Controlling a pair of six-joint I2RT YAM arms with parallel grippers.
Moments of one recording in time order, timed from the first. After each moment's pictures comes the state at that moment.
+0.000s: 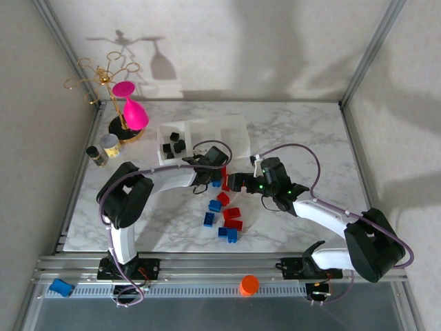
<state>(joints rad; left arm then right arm) -0.71 1.89 1.18 -0.39 -0.35 -0.88 0.64 1.28 0.60 0.09 -0.23 0.56</state>
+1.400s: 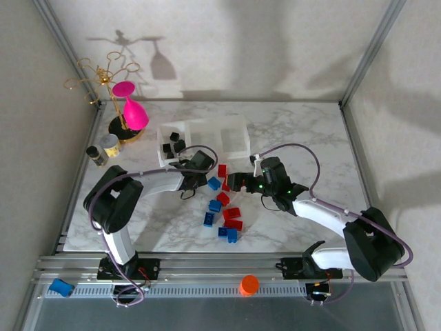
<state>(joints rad) -0.64 1.78 1.01 -0.37 -0.34 -0.89 0.63 1.29 0.60 0.11 -0.24 0.56</state>
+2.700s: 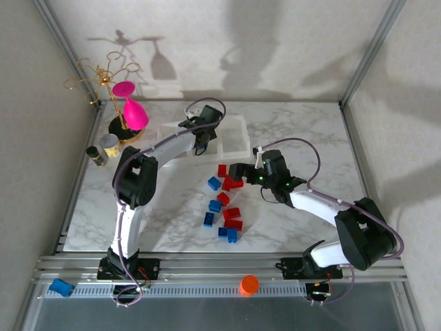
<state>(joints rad) -0.52 2.14 1.74 -0.54 -0.44 -0.80 0.57 1.39 0.66 0.15 -0.23 0.58</state>
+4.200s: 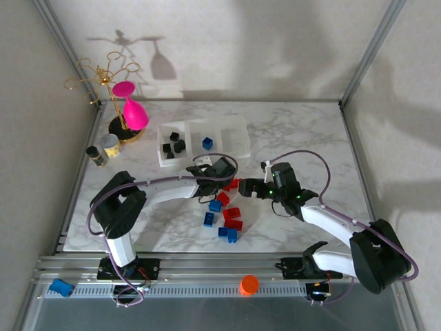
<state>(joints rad) -0.85 1.80 1.14 -0.44 -0.39 -1.25 0.54 1.19 0.50 0.01 -0.24 0.51</state>
